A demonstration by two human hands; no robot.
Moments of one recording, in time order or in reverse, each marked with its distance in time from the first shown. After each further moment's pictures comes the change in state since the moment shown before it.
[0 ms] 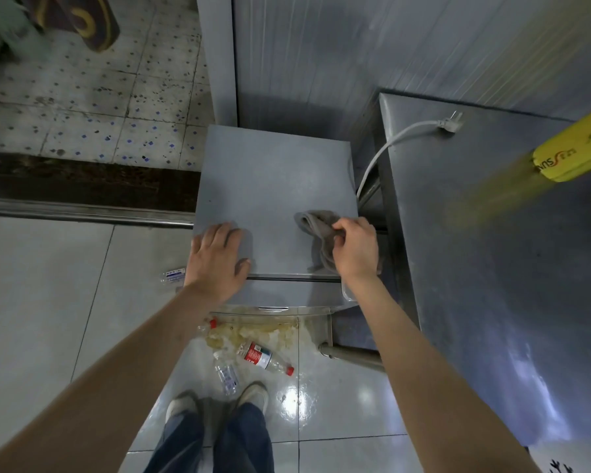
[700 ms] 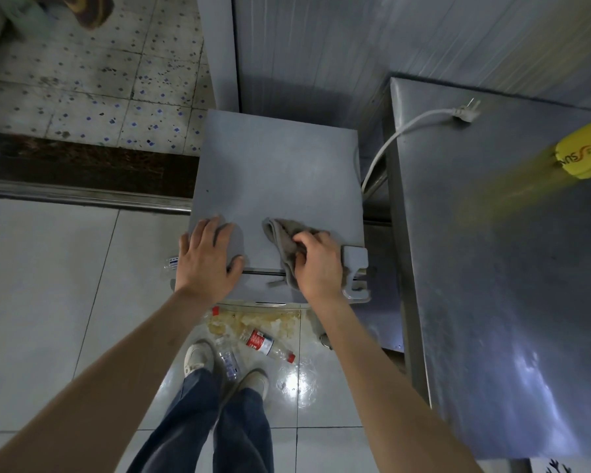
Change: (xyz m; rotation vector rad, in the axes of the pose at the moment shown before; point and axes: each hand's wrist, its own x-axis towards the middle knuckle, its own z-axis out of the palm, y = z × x) left_hand -0.009 0.000 0.009 -0.028 0.054 -0.085; right_hand -0.033 -0.024 0.036 0.032 -0.177 -0.094
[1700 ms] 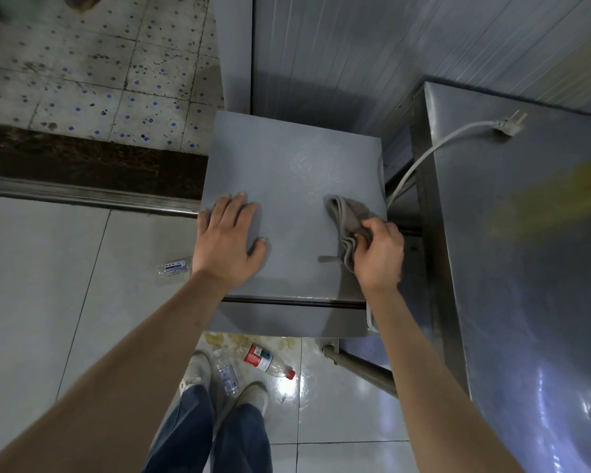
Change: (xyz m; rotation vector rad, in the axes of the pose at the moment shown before) left_hand 0.074 -0.012 0.010 -0.060 0.060 0.076; right_hand 0.068 0.040 -0.010 -0.003 0.327 0.128
